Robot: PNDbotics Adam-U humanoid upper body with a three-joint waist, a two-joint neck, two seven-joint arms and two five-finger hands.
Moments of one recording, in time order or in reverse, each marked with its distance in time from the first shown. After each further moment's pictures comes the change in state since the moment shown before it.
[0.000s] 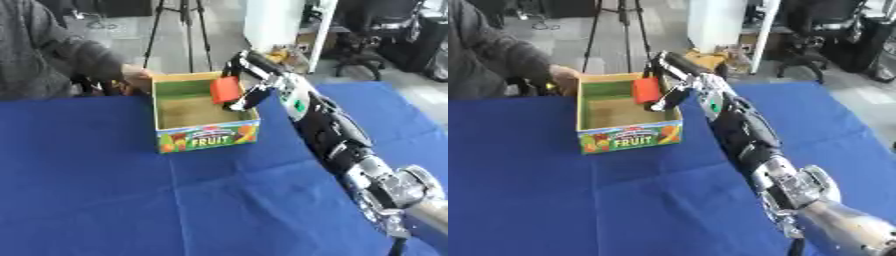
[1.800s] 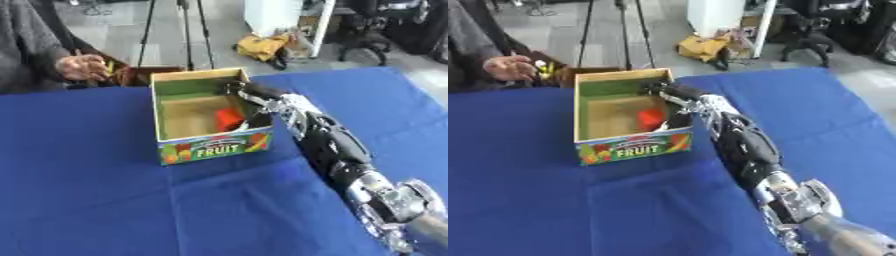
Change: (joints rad) left arm 0.001 -0.009 0.000 0.000 0.018 0.001 -0.007; right arm 0.043 0.000 -0.006 0.024 0.190 -0.100 0.092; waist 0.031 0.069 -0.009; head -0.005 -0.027
